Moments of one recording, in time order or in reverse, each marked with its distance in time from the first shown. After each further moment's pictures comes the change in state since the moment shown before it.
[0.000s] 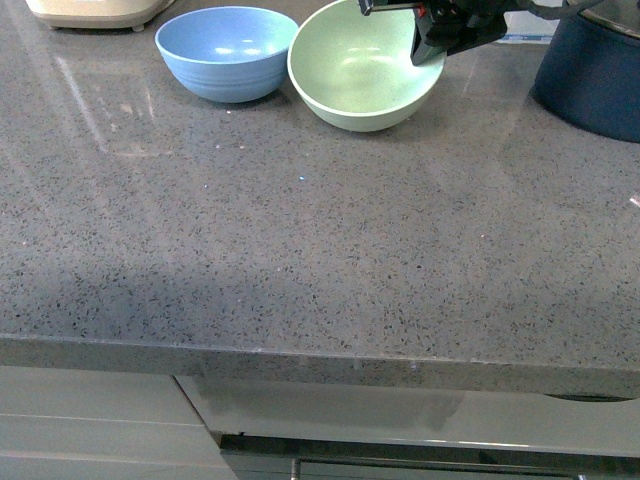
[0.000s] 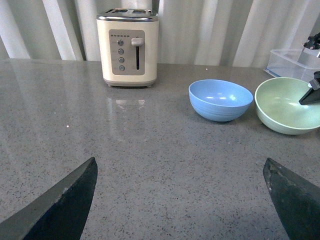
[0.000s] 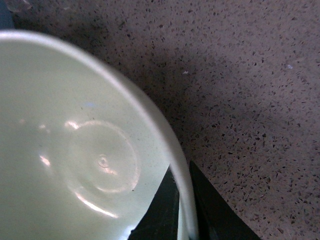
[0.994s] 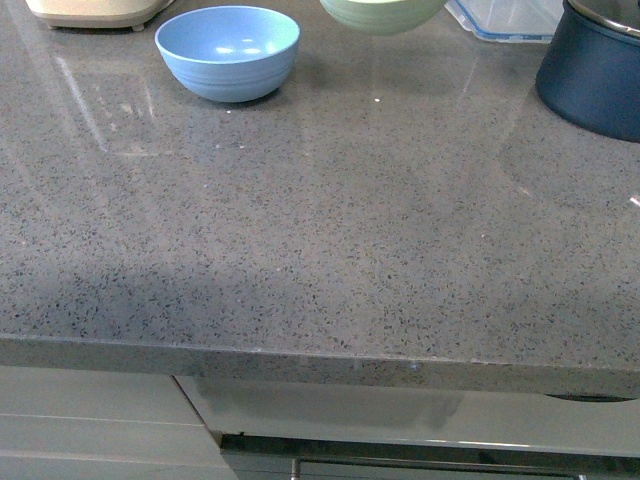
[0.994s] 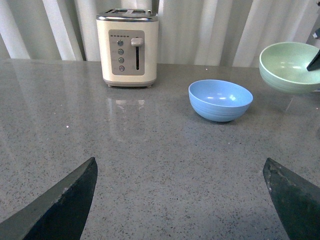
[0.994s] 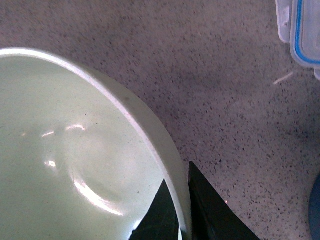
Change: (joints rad) left arm 0.000 0.000 0.000 0.000 0.000 0.000; right arm -0.026 0.108 0.455 -0.307 -0.031 0.162
